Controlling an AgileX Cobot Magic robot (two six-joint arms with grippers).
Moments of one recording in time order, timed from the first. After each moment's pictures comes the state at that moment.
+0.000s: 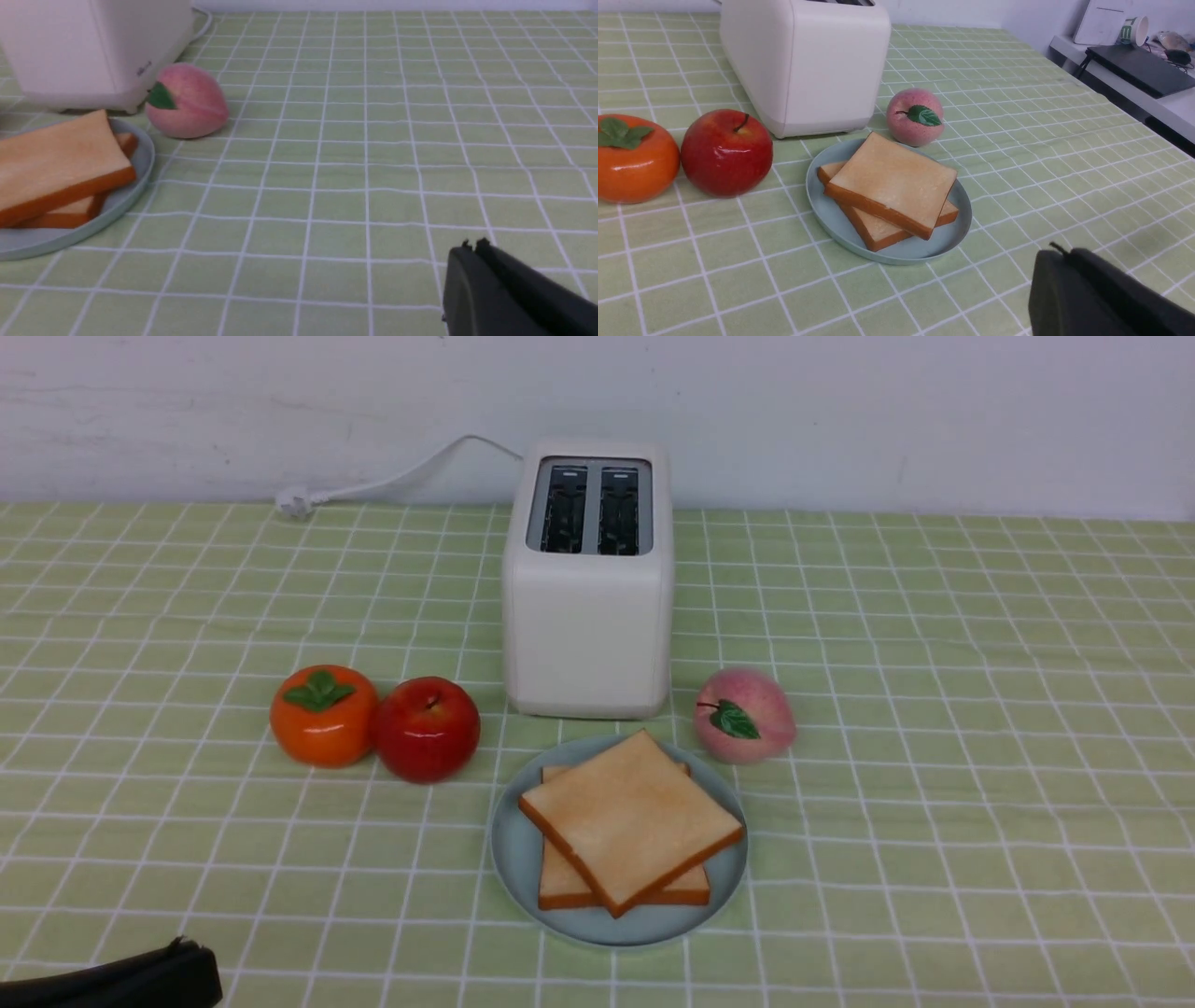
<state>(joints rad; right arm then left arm) 0.04 0.00 -0.02 0.10 0.35 0.00 -0.47 0.29 -0.35 -0.45 0.38 0.17</state>
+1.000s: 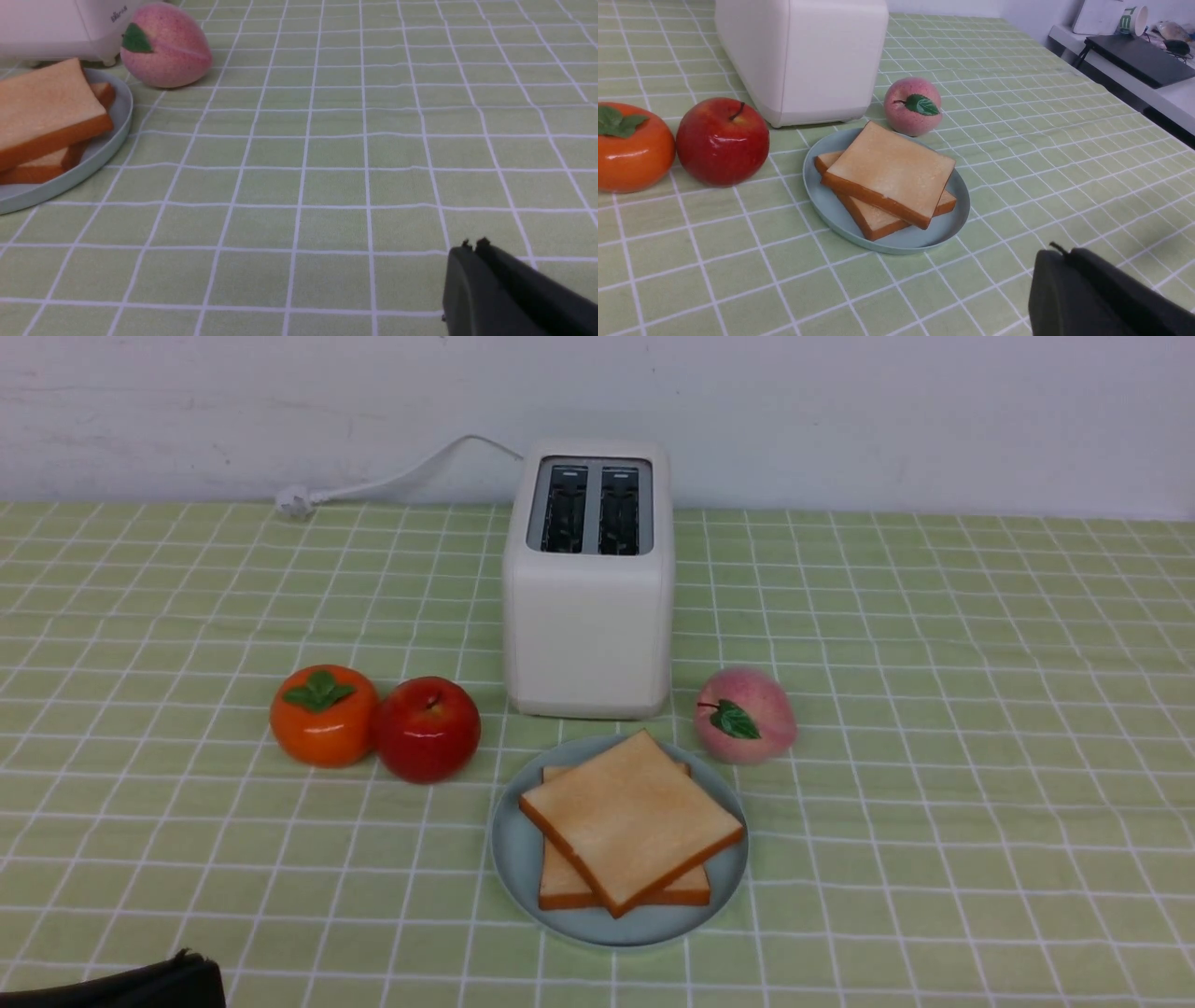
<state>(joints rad) 0.04 -0.01 0.02 0.09 0.38 0.03 -0.47 0.29 -0.35 -0.46 0.40 0.17</state>
